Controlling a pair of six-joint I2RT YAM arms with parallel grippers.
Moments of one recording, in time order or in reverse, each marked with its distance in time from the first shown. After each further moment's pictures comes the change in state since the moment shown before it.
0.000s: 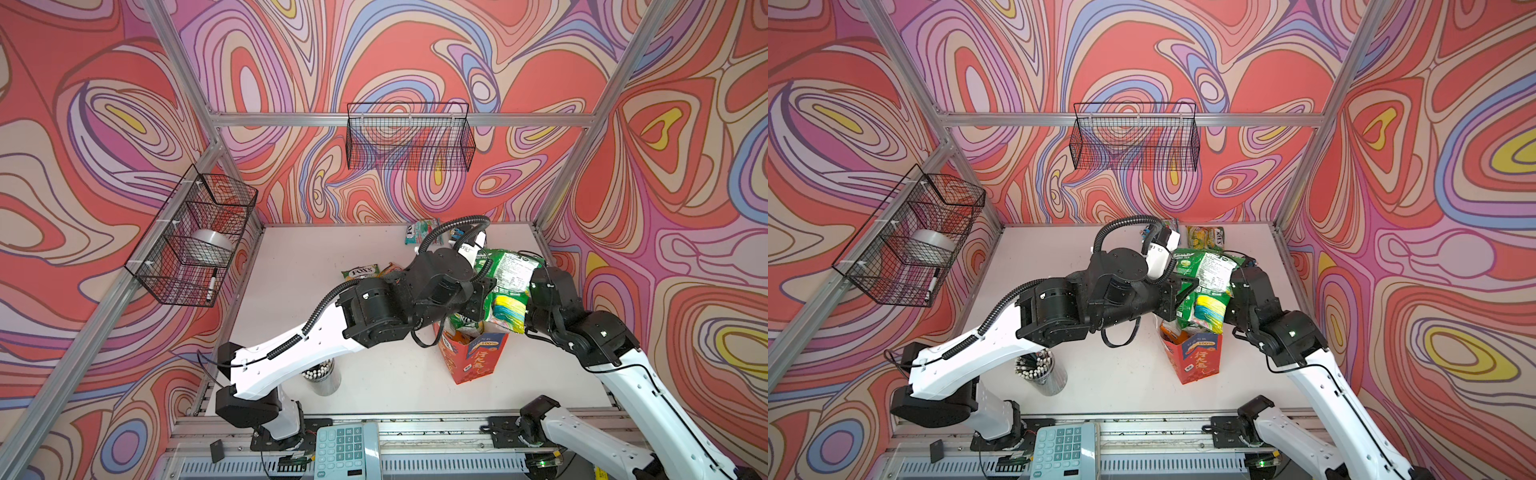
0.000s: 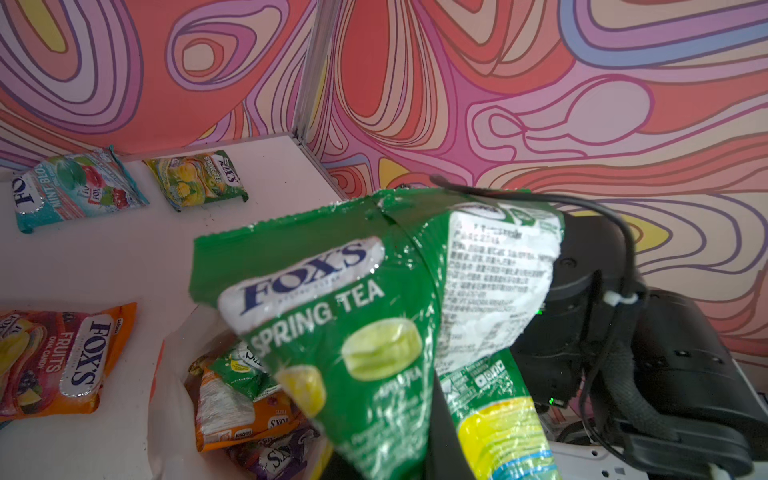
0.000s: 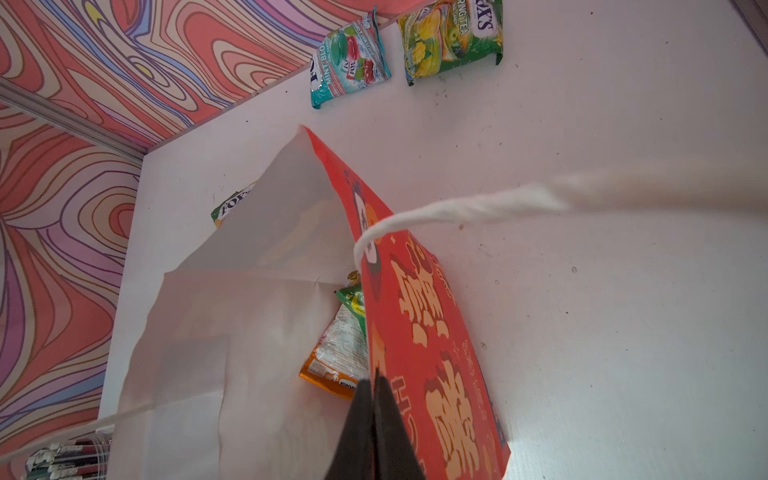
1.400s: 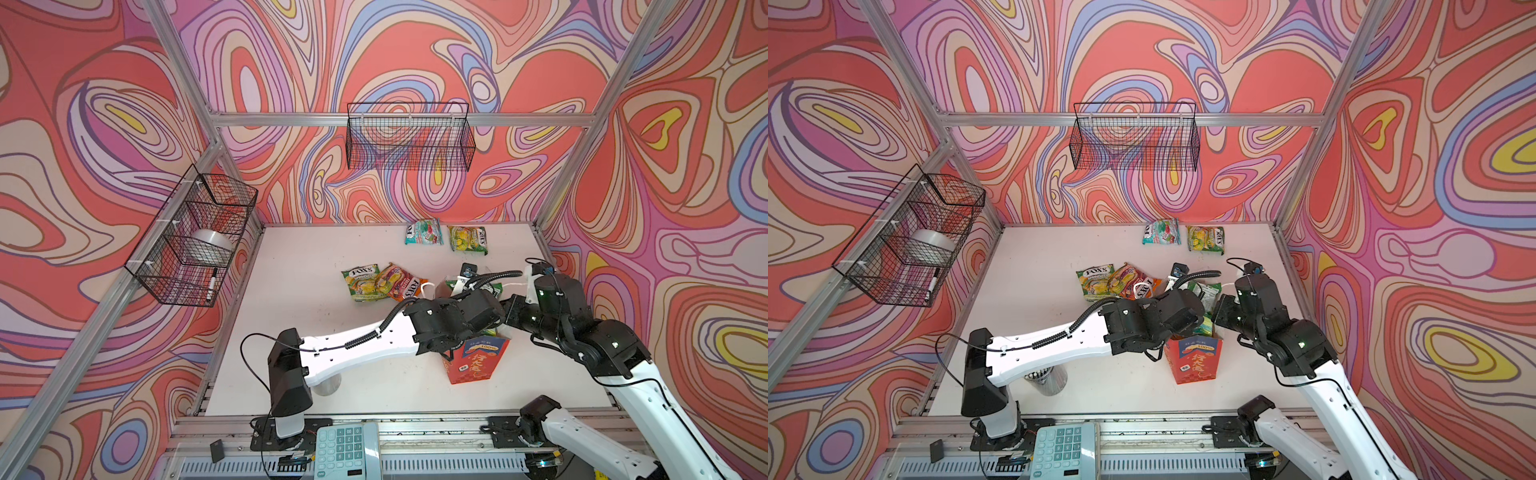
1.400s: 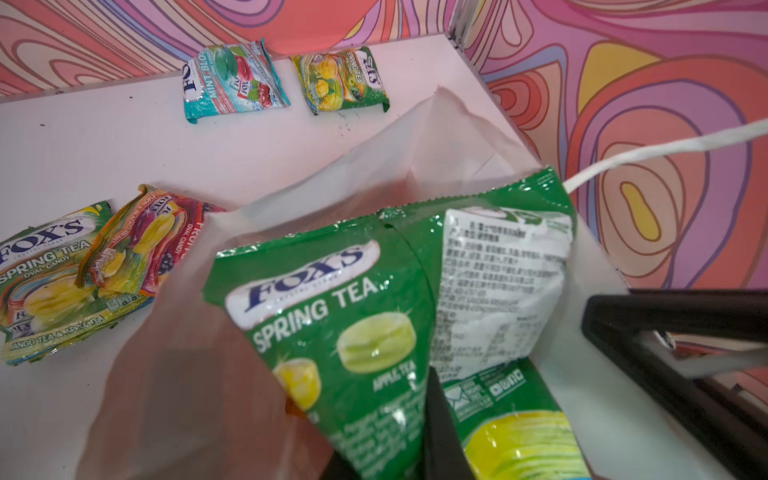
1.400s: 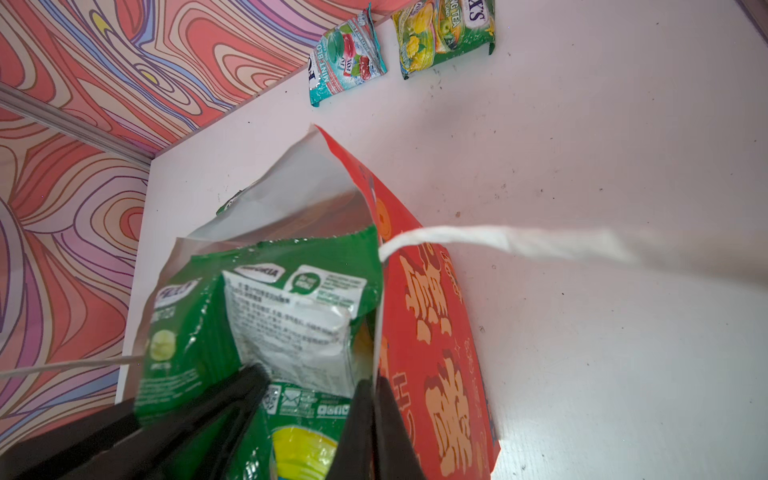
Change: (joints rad) left arm 0.014 0.208 -0.231 -0.027 -0.262 -0.119; right arm 0.000 -0.058 -0.014 -0.033 -0.005 0.036
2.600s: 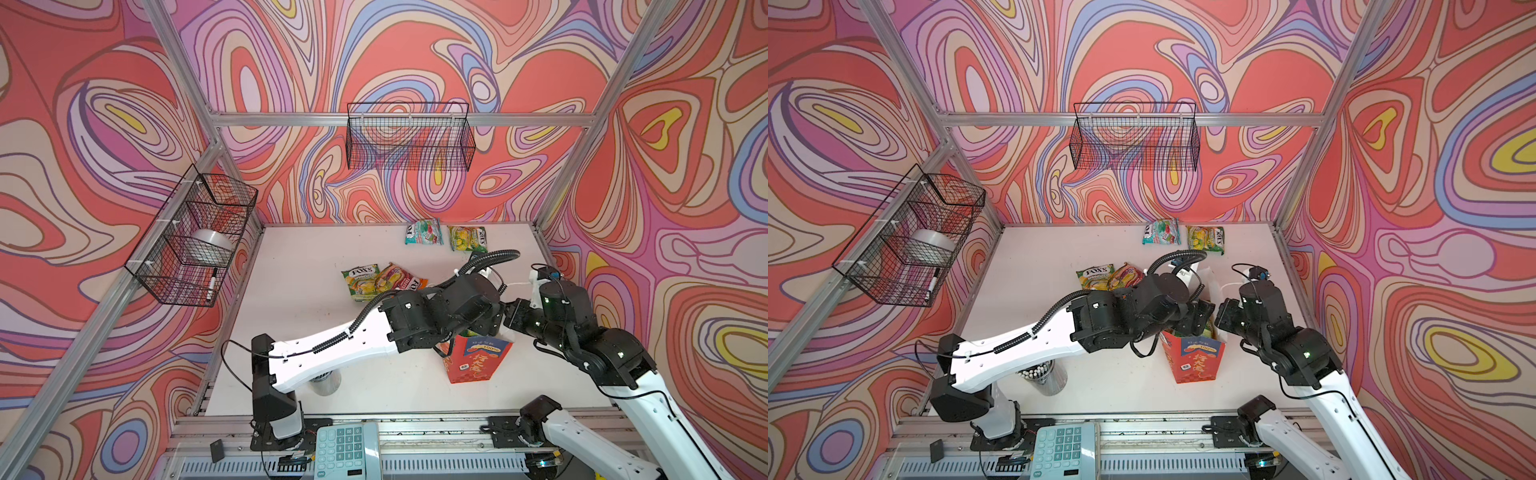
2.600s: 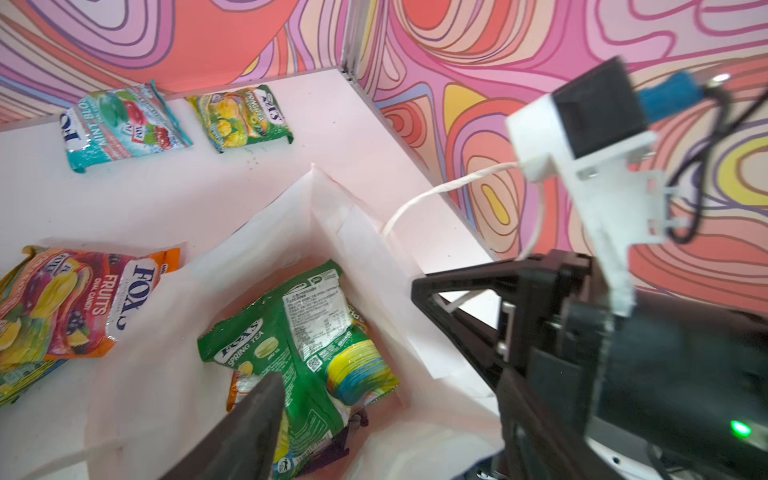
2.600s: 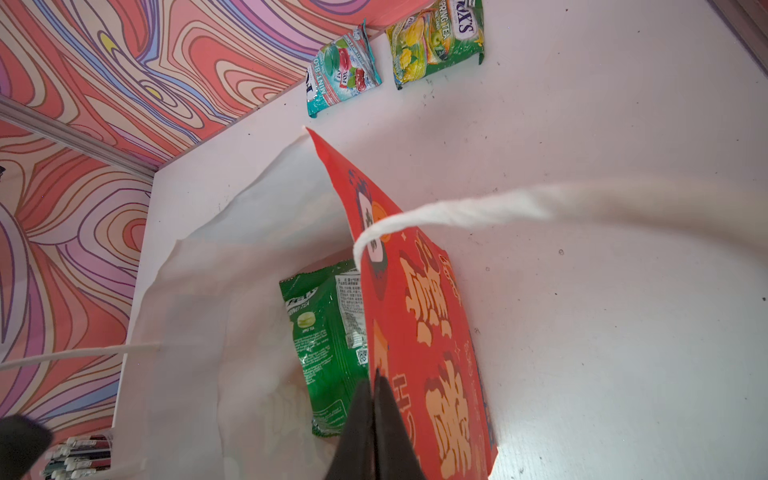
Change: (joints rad) left arm -0.018 -0.129 0.100 0.018 0.229 0.131; right arm 0.000 -0.054 -0.039 0.014 0.024 0.009
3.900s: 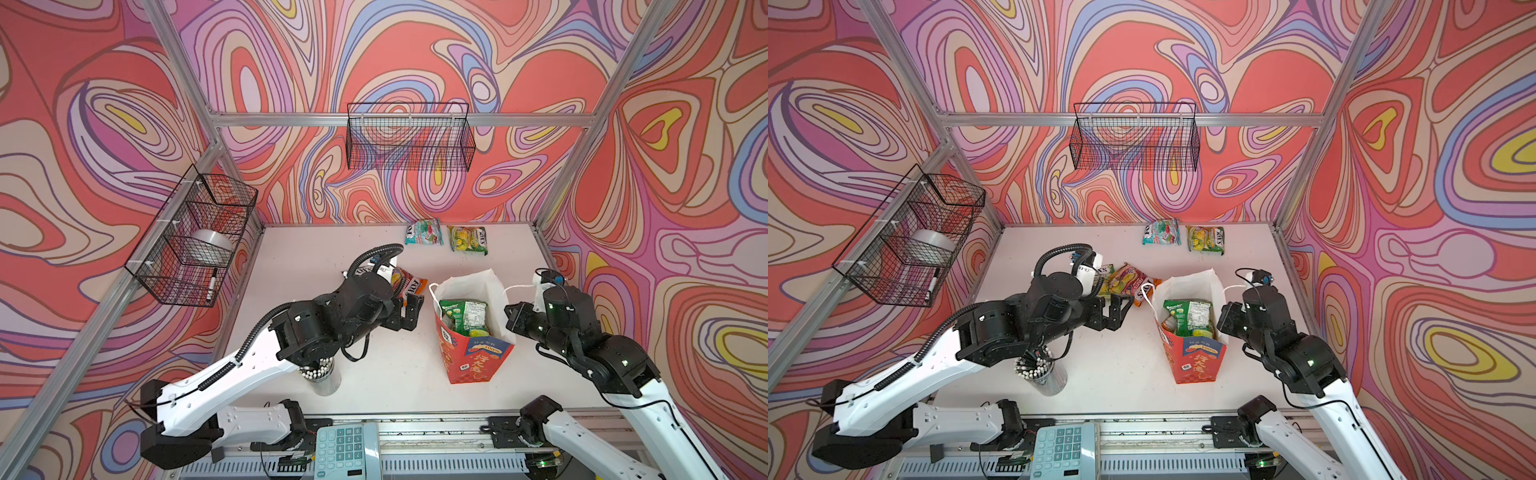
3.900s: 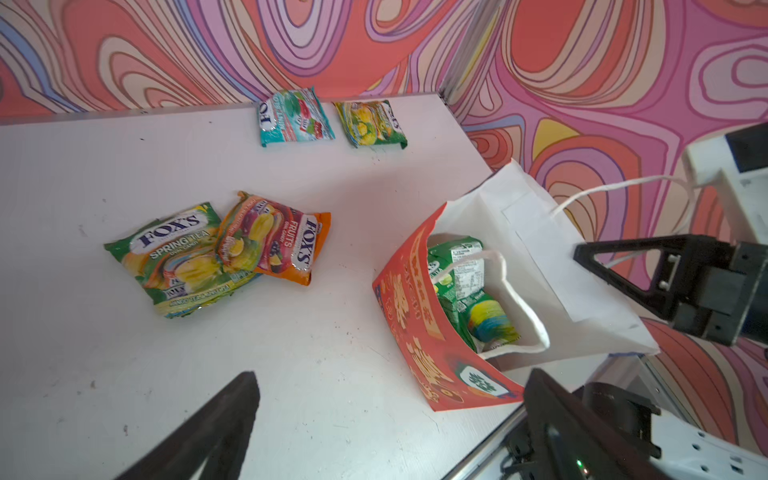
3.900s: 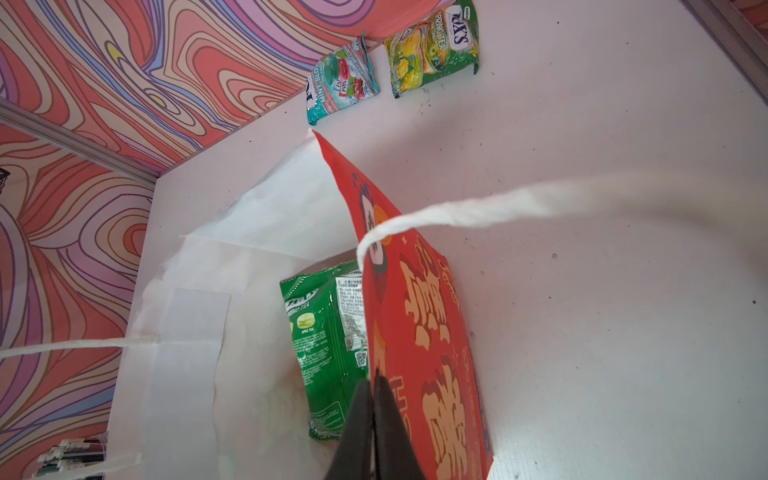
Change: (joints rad) left arm 0.195 -0.499 -0.454 -0.082 -0.011 -0.024; right arm 0.000 -0.046 -0.038 0.014 0.016 -0.007
